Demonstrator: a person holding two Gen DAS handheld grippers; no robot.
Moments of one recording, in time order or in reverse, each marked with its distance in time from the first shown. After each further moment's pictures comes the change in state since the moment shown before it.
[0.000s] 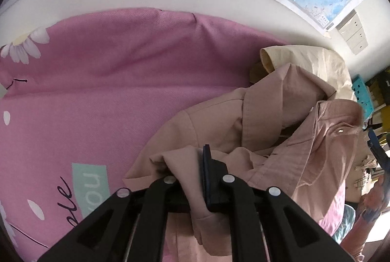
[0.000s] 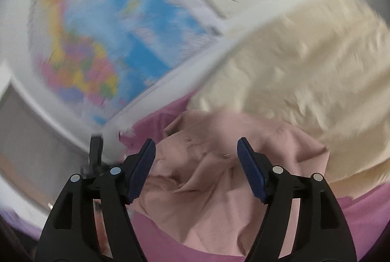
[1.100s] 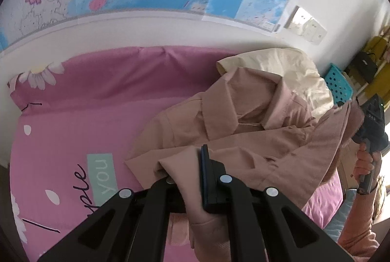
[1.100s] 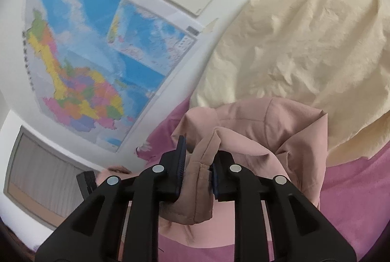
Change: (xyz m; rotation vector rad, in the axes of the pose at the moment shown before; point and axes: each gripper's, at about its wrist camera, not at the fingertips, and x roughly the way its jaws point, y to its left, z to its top) left arm -0.075 -0.040 -0.048 0.139 -0.154 -0.008; right arm -0.011 -0.044 -0.004 0.331 -0.022 0.071
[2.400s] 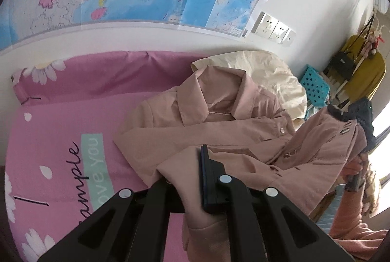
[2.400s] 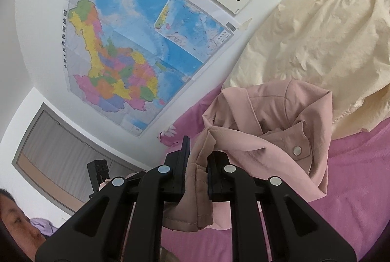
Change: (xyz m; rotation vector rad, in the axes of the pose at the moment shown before) left arm -0.058 -0.030 -0.060 0.049 -0.101 -0.084; right arm -0.058 0.030 -0.054 -0.125 -0.008 0.141
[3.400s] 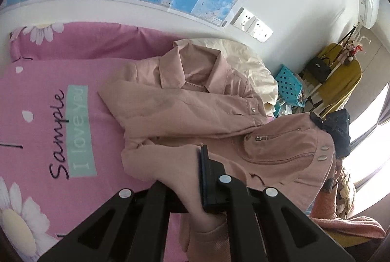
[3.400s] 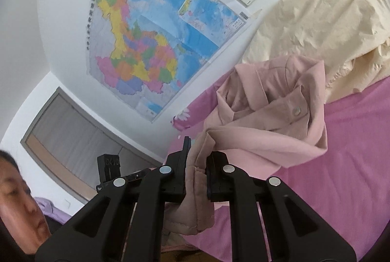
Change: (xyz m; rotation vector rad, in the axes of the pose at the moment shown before) left arm -0.034 0.000 -0.082 -0.091 -0.009 -0.167; right arm -0.049 0.004 -0.067 -0.062 0.003 0.085
